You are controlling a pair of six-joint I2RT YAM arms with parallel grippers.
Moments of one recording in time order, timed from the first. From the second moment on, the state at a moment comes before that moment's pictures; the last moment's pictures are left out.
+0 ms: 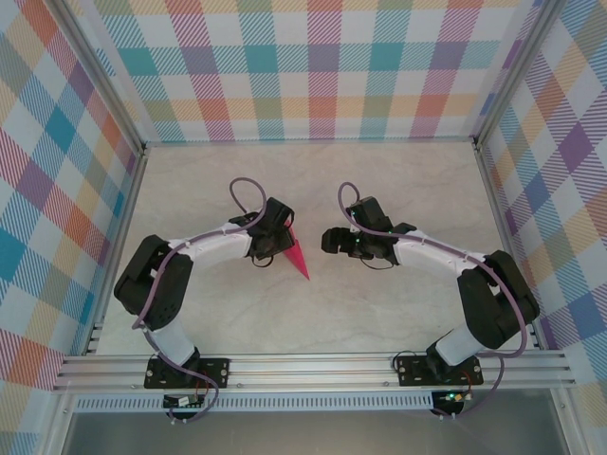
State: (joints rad) left arm -0.61 1.73 1.05 -0.43 -0.16 -0.96; right arm 0.58 1.53 0.89 -0.29 -0.20 0.63
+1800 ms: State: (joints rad) left arm -0.61 1.75 0.77 0.14 0.17 -0.78; right arm 0.74 1.67 1.03 -0.41 -0.23 0.58
